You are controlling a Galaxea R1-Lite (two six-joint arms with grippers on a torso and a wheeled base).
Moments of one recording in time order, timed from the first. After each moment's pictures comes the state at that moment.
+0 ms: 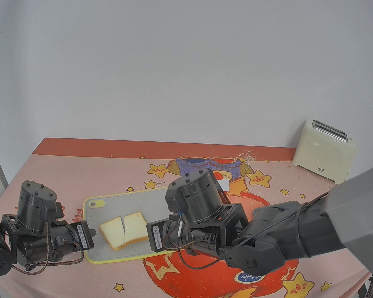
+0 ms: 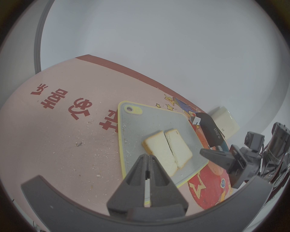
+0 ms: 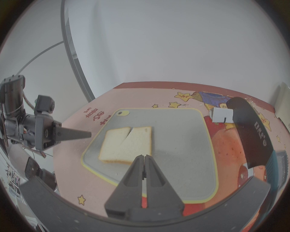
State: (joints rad) left arm -0.44 1.57 -0.31 -0.59 0.10 -0.71; right arm 0.94 2.15 -1.27 -0.21 -0.13 0.33
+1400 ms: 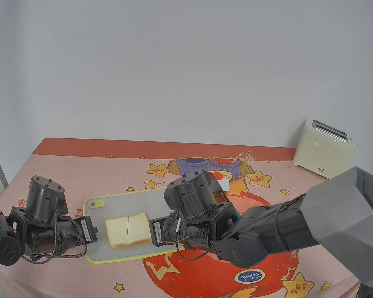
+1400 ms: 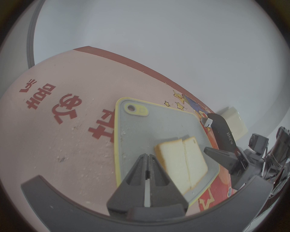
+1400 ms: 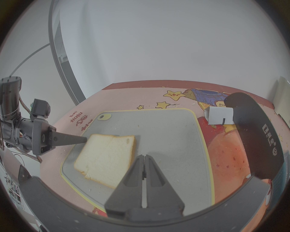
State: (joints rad) left arm -0.37 1.67 -0.37 -0.57 0.05 -0.70; right arm 0.90 2.24 -1.33 -0.22 -0.14 0.33
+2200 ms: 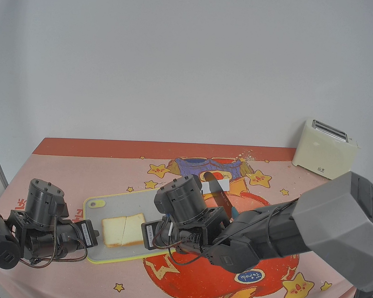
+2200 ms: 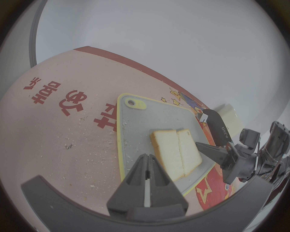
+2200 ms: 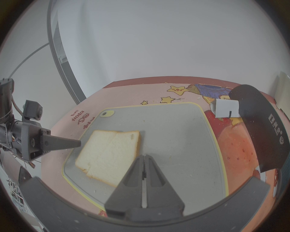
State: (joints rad) left arm -0.40 1.65 -0.35 -0.58 0.05 -0.71; right arm 0.93 2.26 -1.35 -0.21 -0.14 0.37
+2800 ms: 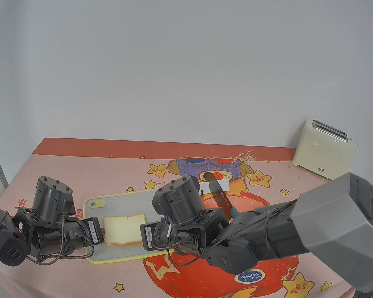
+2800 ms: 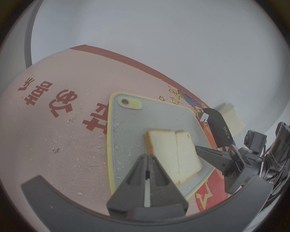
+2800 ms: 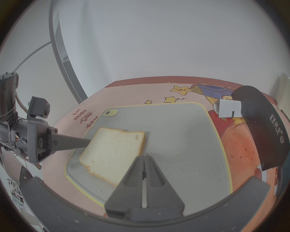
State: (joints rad) left arm -0.42 1.70 -0.39 -0.58 0.04 -0.71; right arm 0.94 2.27 -1.36 -0.21 -0.14 0.37
